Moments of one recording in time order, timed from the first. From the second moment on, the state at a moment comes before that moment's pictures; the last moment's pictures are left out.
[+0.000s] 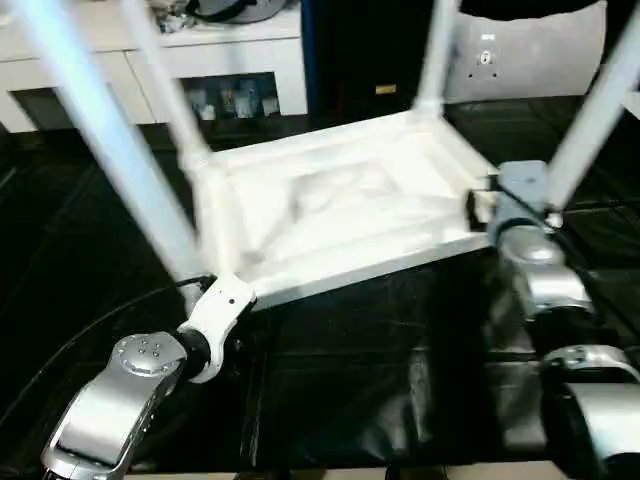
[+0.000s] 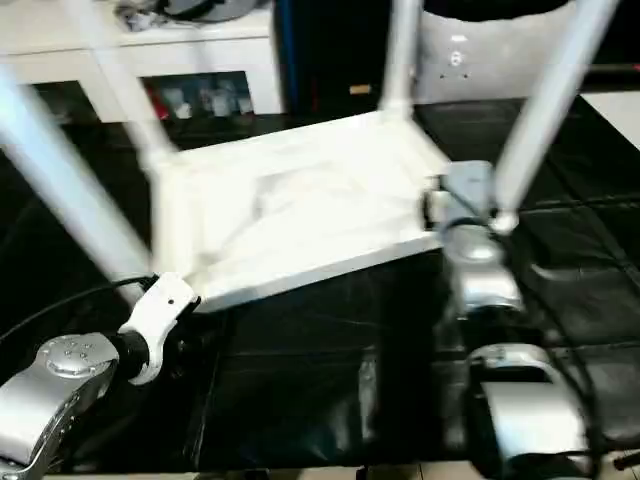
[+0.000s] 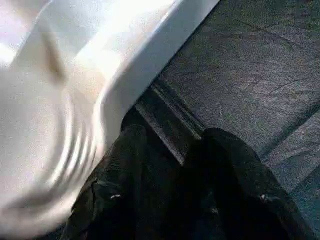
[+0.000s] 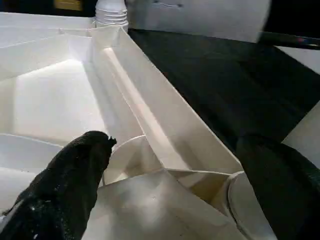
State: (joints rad) left arm -0.06 0.46 -0.18 -0.35 -0.07 0.88 -0.54; right arm -0.73 -0.36 -0.11 0.89 0.03 0.07 -0.08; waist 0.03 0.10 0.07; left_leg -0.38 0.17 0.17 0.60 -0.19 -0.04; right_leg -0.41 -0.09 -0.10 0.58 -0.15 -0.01
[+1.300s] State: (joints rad) left arm -0.04 0.37 0.22 -0.23 -0.34 0.44 -0.59; right arm -0.10 -0.30 0.05 -0.14 0.31 0.51 0.26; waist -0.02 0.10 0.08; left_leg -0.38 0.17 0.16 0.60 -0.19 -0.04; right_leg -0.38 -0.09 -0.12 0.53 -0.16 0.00
